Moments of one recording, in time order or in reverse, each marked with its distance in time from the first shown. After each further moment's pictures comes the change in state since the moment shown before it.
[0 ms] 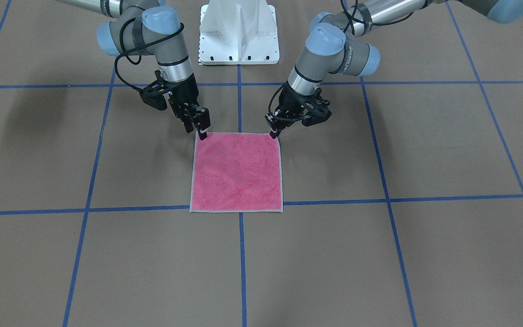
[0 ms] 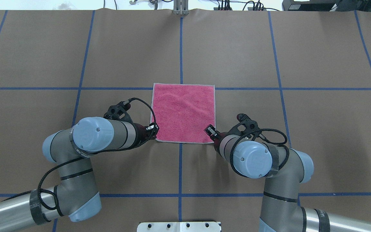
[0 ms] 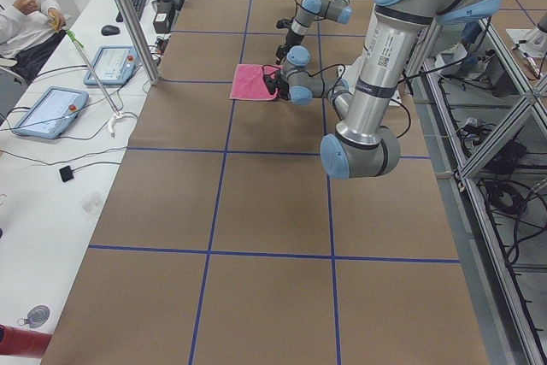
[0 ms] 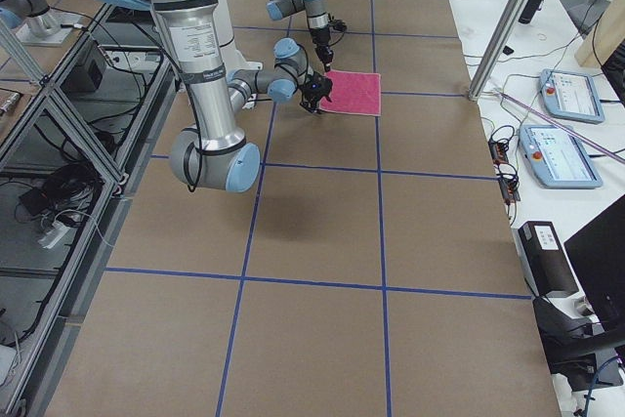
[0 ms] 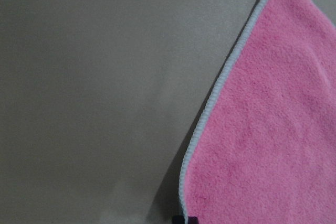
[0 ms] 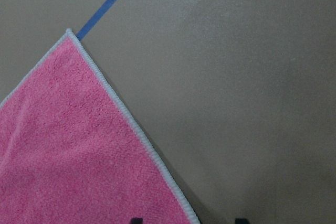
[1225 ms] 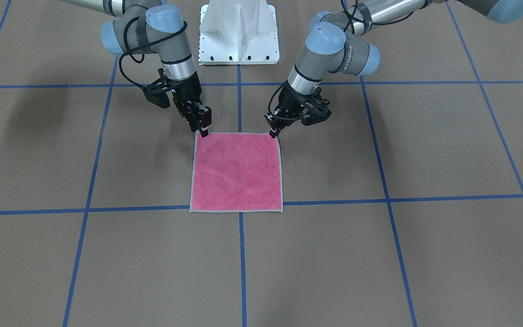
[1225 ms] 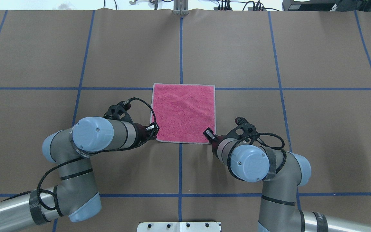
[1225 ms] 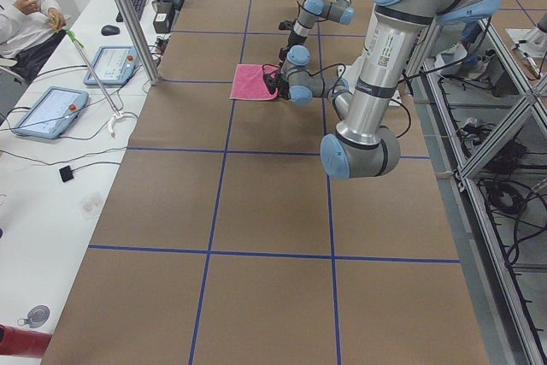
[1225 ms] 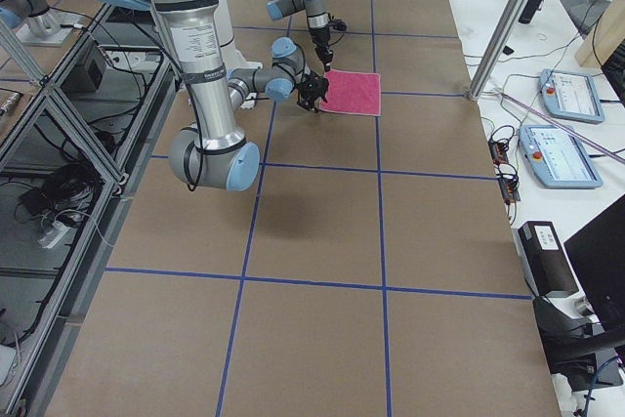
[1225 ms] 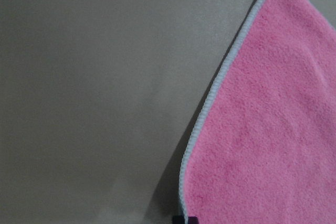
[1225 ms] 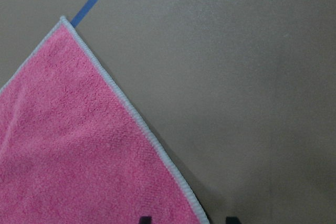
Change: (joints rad) left arm 0.000 0.000 -0.005 0.000 -0.001 0.000; right arm -0.016 0.006 -0.006 0.000 -0.006 0.032
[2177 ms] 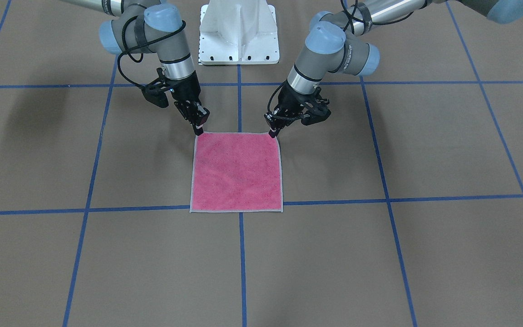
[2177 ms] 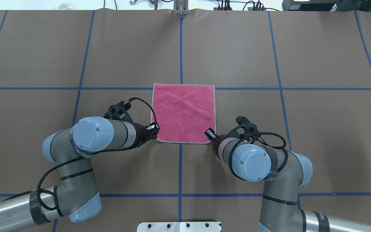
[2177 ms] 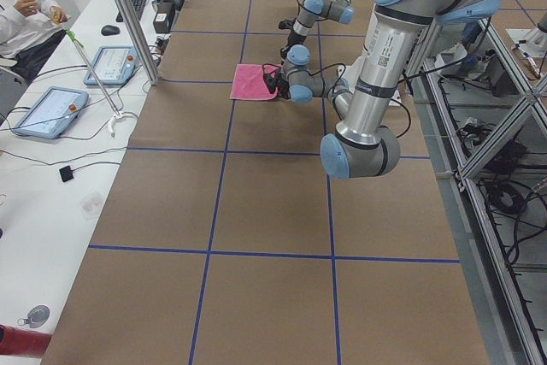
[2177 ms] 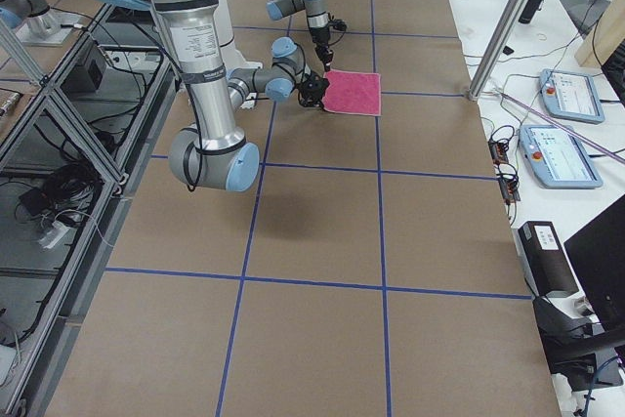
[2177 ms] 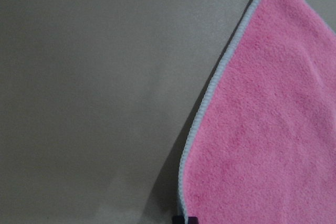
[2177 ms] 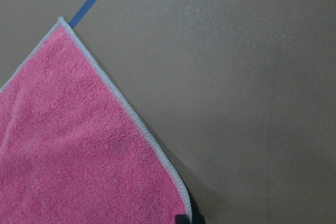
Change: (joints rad) left arm 0.000 -0.002 -0.002 0.000 0.000 0.000; right arm 0.004 -0.005 0.010 0.000 -0.001 0.000
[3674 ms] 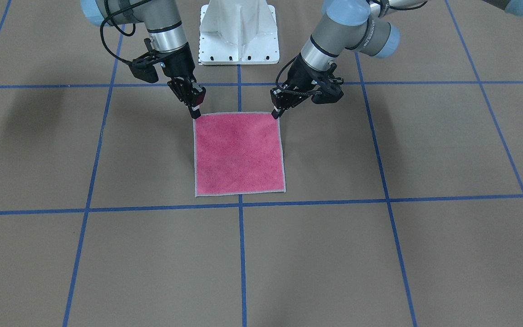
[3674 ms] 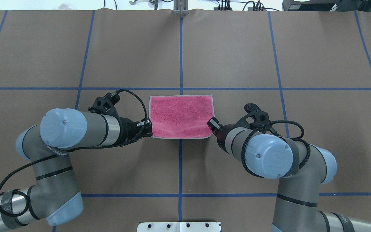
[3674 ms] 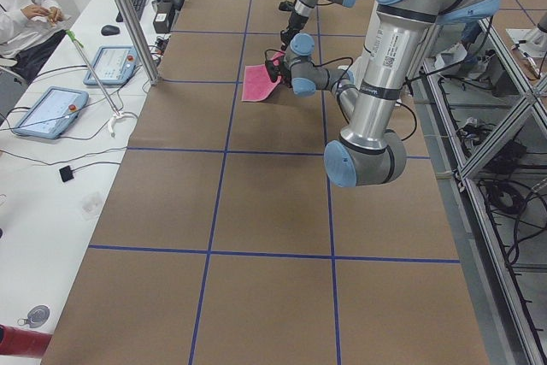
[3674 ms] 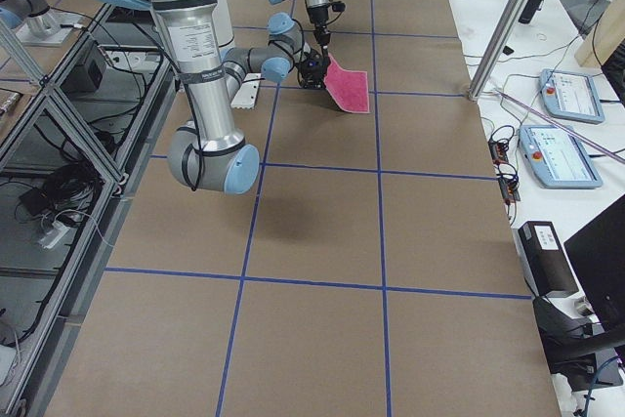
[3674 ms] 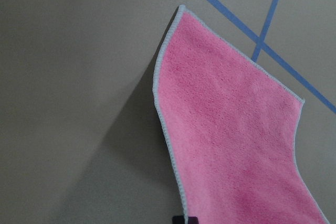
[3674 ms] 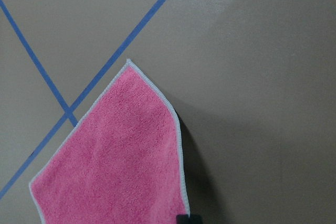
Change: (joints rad) left arm -0.044 0.075 -0.177 0.011 -0.069 0.053; right arm 0.039 -0.013 0.201 -0.142 0.011 -0.033
